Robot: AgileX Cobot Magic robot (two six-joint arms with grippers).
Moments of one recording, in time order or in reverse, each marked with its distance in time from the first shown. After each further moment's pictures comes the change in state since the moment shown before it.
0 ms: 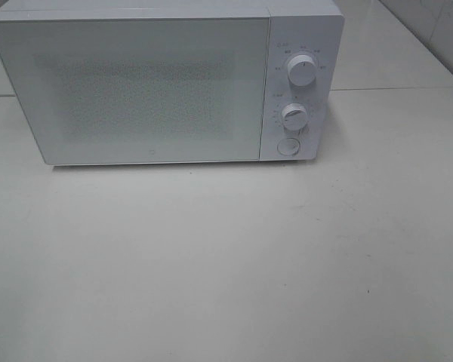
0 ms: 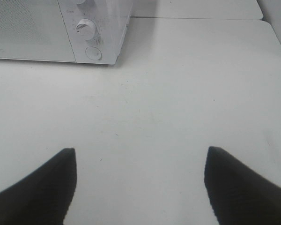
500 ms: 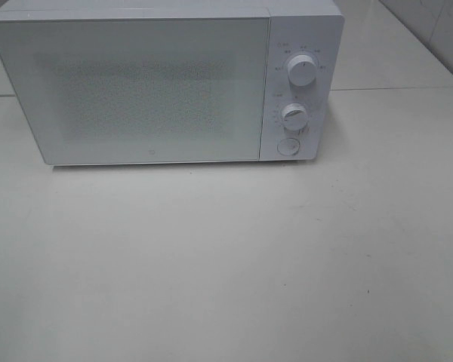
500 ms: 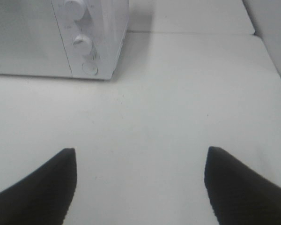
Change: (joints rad) left arm 0.000 0.000 0.000 0.000 0.000 0.000; right arm 0.000 0.014 -0.015 -0.019 -0.051 0.004
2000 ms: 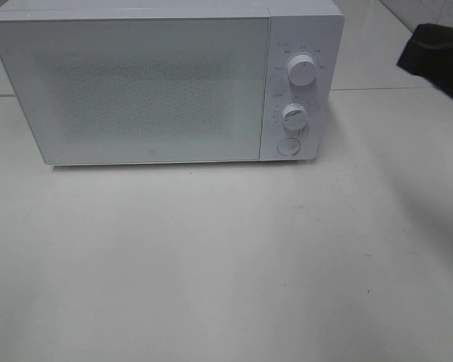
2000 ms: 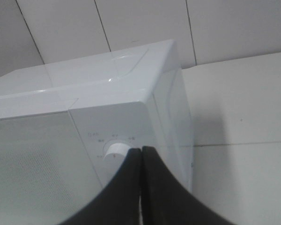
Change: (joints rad) left arm 0.000 0.000 0.000 0.000 0.000 0.000; right arm 0.163 1.184 0.120 0.018 -1.671 0.203
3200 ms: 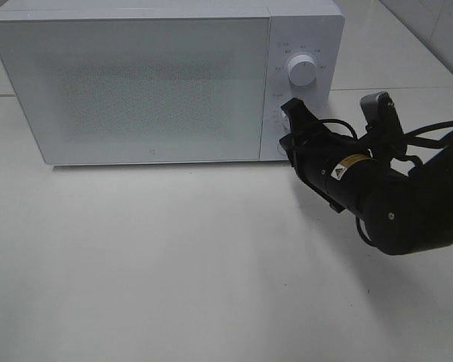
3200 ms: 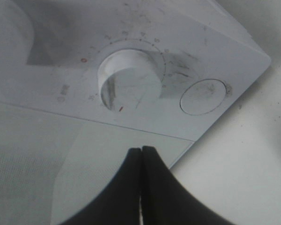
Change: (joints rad) left arm 0.000 0.000 0.000 0.000 0.000 0.000; right arm 0.267 0.741 -0.222 0.298 -0.277 0.802
